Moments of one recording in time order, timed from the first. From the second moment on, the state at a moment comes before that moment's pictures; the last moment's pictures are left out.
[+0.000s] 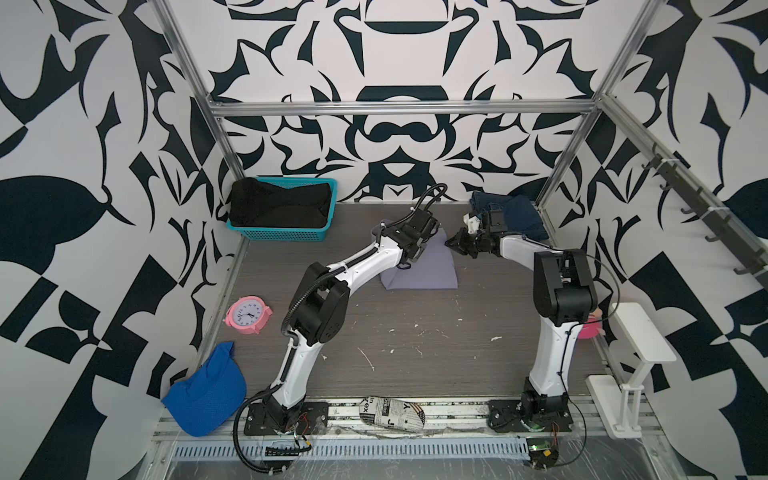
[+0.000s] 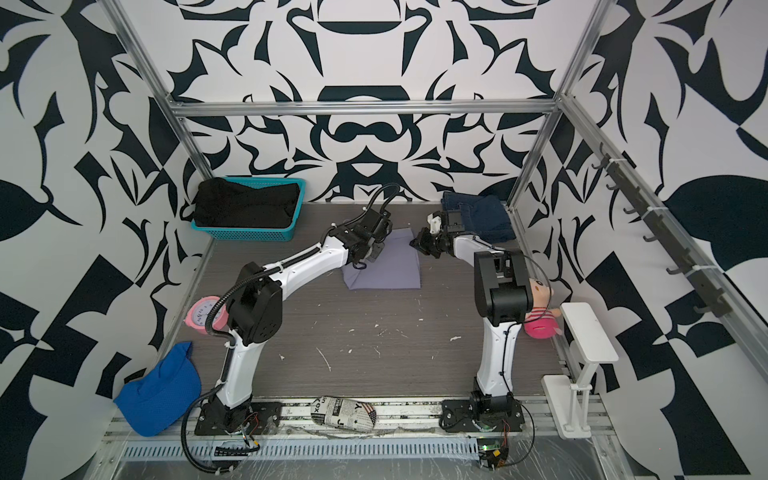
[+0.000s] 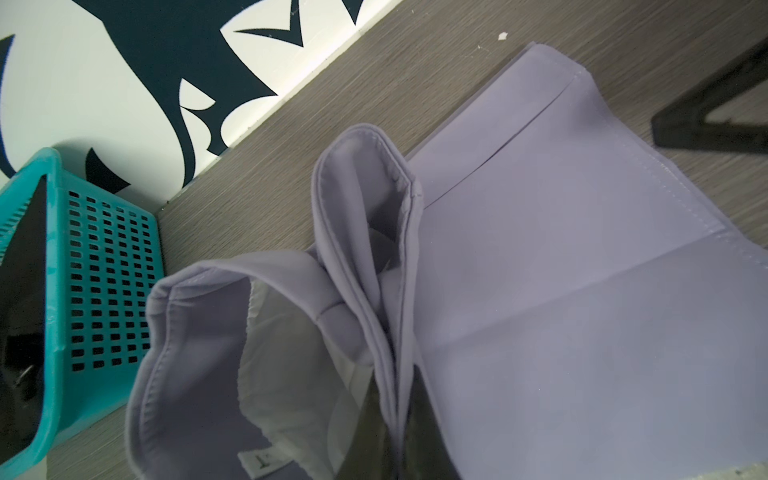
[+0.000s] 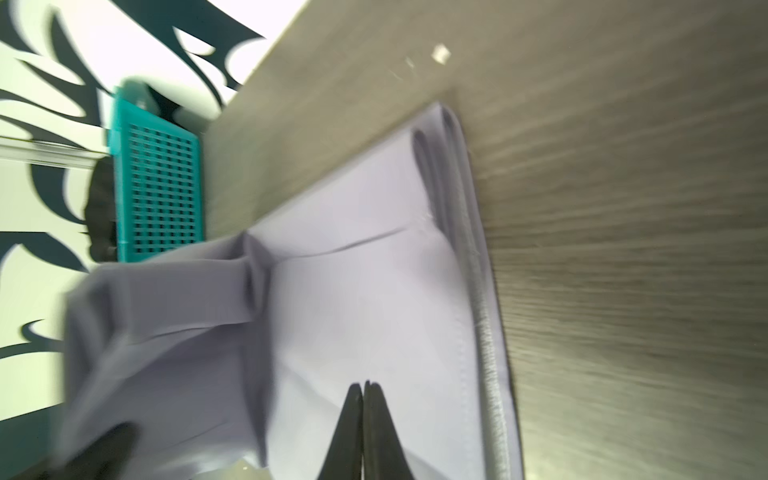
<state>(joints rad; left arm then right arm) -0.77 2.15 1.86 -0.61 -0.44 0.03 0.11 2.08 1.38 -0.17 -0.61 0.58</state>
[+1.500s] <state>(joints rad) -0.89 2.37 2.16 -0.65 -0.32 0.12 0.09 2.16 1.34 -0.10 -0.67 0.58</state>
